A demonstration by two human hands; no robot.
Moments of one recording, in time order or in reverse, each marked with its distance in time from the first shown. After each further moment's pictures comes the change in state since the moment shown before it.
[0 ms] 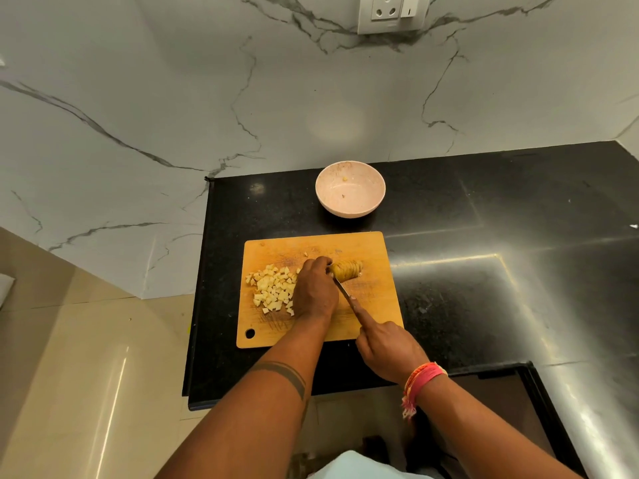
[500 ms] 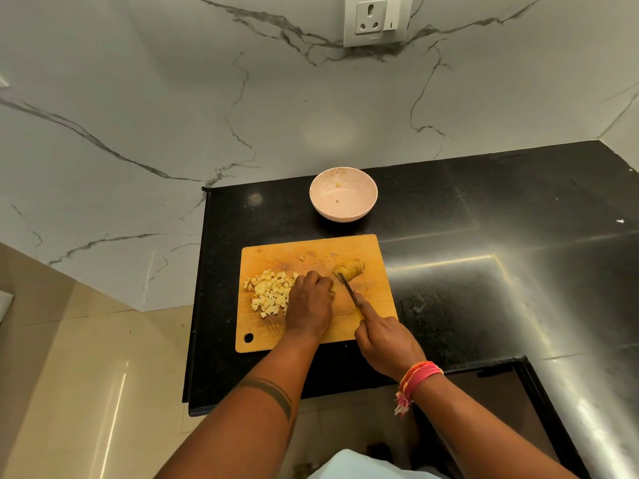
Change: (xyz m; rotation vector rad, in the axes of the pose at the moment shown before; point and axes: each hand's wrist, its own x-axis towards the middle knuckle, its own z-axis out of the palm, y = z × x) left_hand -0.015 -0.022 -0.004 0.363 -0.095 0.305; right_hand -0.003 -0.006 -0.005 0.133 0.130 0.077
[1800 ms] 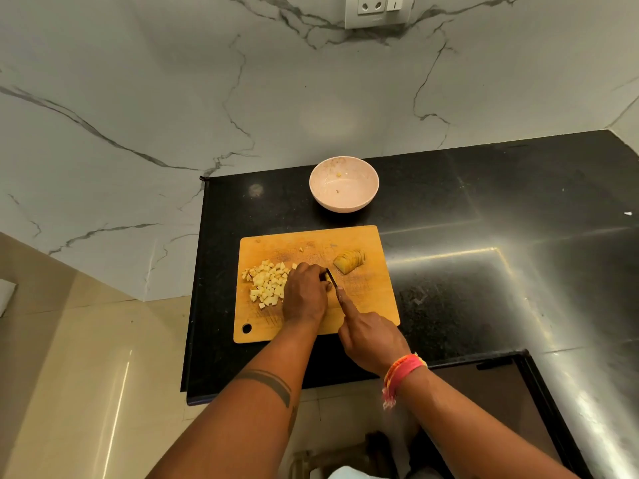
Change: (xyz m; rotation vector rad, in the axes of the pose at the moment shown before) left_hand 0.006 0.004 -0.003 -0.209 0.026 -0.216; right_hand 0.001 -0.020 0.007 -0.131 -0.088 -0.046
